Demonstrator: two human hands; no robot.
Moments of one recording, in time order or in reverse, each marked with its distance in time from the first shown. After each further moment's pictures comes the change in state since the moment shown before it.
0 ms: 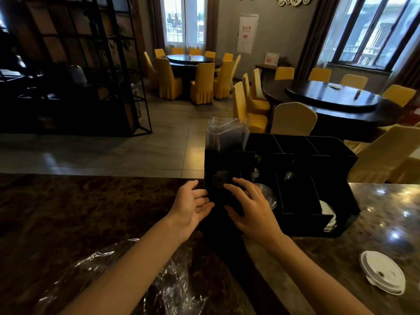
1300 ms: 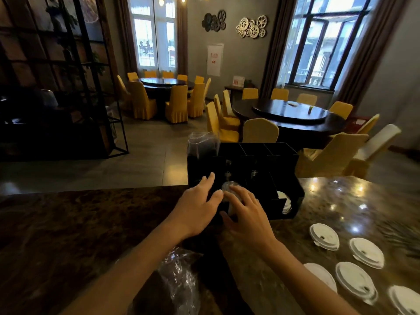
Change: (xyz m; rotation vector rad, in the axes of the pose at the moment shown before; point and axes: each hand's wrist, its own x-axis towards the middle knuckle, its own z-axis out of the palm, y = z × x) left_hand -0.120 -0.002 0.027 1.147 -0.190 0.652; right_hand -0.073 -0.068 -0.080 -0.128 0.096 0.119
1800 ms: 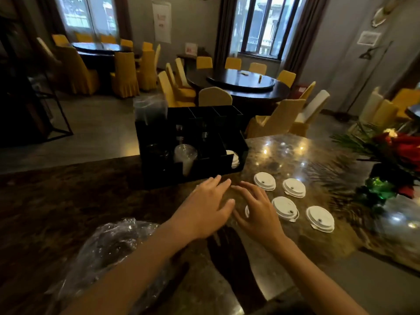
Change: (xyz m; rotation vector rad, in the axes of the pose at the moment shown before) left_hand -0.068 0.051 0.111 0.299 -0.262 0.281; right_hand -0.157 0.037 -0.080 0.030 -0.023 0.323
